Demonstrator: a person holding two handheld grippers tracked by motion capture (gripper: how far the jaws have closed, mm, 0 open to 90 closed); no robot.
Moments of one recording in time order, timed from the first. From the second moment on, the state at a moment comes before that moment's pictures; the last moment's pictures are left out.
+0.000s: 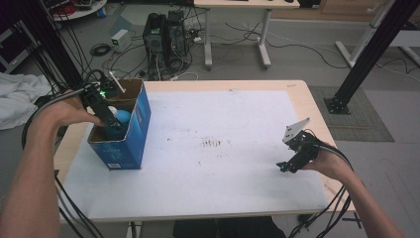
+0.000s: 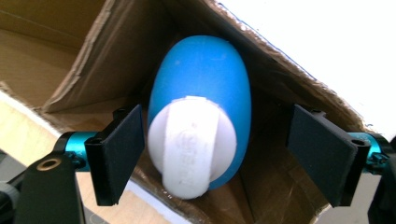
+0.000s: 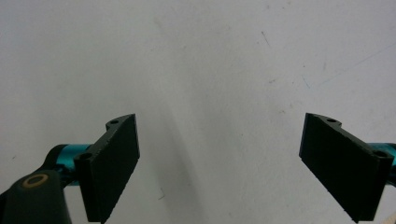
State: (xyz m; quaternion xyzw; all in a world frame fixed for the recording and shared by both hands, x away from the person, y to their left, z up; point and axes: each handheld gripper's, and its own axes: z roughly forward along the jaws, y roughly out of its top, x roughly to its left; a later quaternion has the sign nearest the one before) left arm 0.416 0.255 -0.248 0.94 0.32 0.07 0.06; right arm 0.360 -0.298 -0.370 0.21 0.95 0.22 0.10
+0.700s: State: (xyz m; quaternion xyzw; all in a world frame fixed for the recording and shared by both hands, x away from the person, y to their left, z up) left arm 0.407 0.215 -0.199 0.95 0.27 0.12 0.11; right arm 0.360 -0.296 -0.371 0.21 0.95 0.21 0.09
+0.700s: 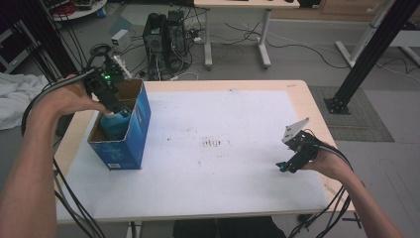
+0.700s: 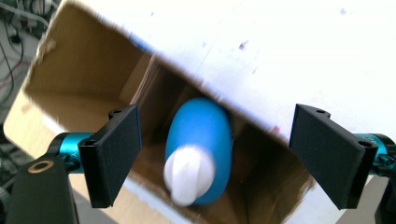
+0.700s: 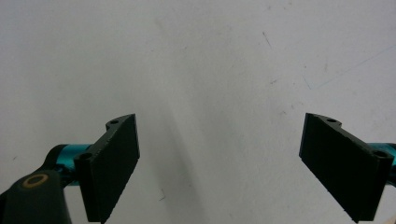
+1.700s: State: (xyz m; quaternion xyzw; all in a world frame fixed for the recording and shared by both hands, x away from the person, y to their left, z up) left arm 0.396 0.073 -0.268 0.99 0.12 0.07 0.09; right arm 0.355 -0.301 -0.364 0.22 0.95 0.21 0.10
